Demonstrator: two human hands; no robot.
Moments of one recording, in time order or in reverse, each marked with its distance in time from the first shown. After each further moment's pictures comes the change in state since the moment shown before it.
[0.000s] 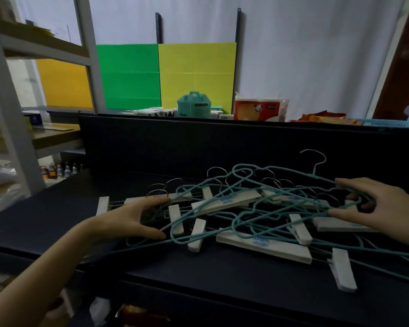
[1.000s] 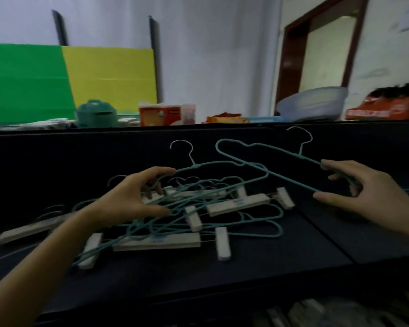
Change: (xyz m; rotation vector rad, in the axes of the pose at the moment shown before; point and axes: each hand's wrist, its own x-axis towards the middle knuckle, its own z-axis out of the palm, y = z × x) left_hand 0.071 0.154 0.084 0.121 0.081 0.583; right_hand -0.109 0.077 -0.099 0.214 0.285 0.107
